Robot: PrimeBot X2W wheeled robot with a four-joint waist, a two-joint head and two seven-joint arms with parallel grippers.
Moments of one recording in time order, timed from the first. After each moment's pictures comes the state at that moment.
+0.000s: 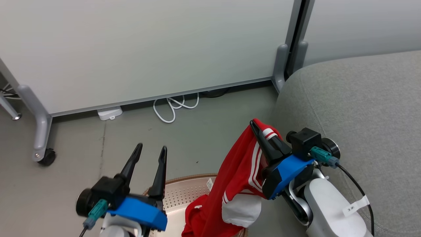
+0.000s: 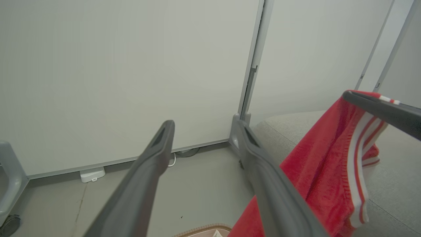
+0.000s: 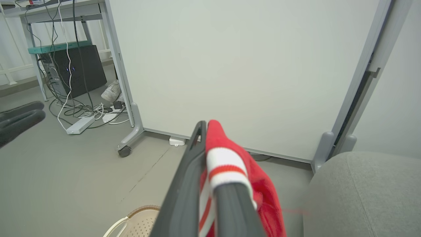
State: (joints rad) left arm -0.19 0.26 -0.50 0.23 -0.50 0.05 -0.26; right arm -0.44 -0.05 0.36 0.47 0.20 0.13 -0.14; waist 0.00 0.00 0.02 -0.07
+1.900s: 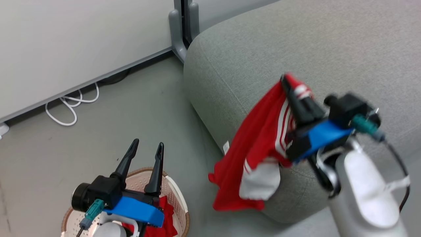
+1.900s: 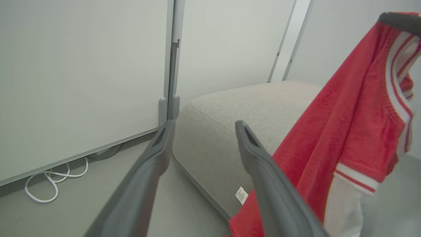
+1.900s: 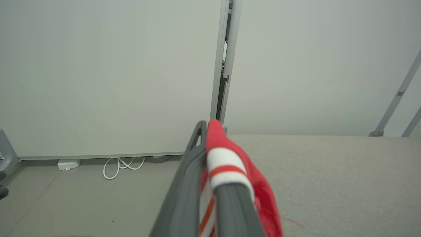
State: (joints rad) left arm -0.13 0.15 -0.28 0.24 -0.29 -0.12 -0.26; right arm -0.44 -0.05 0.17 0.19 0.11 0.13 -0.02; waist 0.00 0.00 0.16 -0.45
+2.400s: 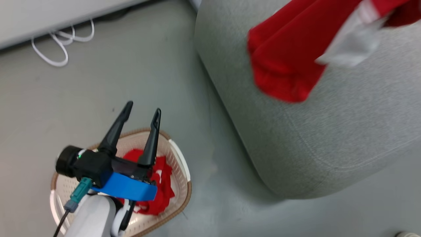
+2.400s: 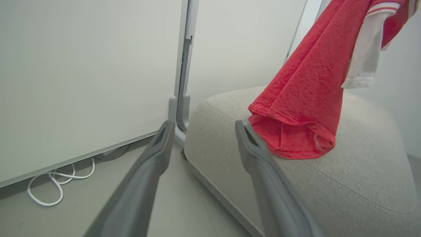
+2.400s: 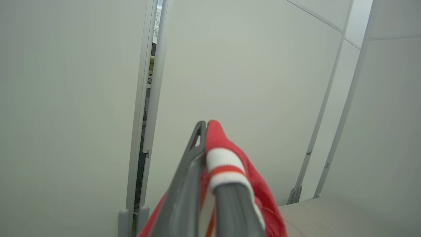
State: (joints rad) left arm -0.25 0.22 -0.31 0.13 -0.26 -0.13 -0.26; right arm -1.05 -0.25 -0.18 0.29 0.14 0.13 0.10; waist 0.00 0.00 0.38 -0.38
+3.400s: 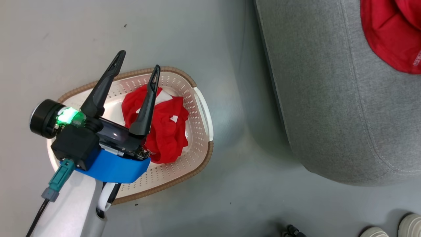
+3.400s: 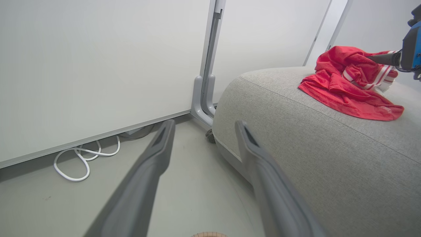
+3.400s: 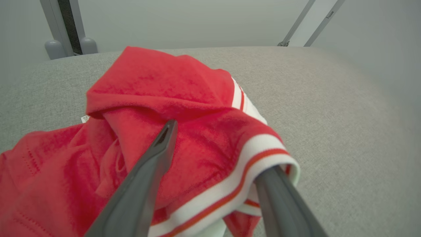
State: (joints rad) left arm -0.40 0.31 -0.35 -0.05 -0.23 -0.12 -0.24; right arm -1.10 -0.34 -0.53 0.84 -0.13 0.13 0.00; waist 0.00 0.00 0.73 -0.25
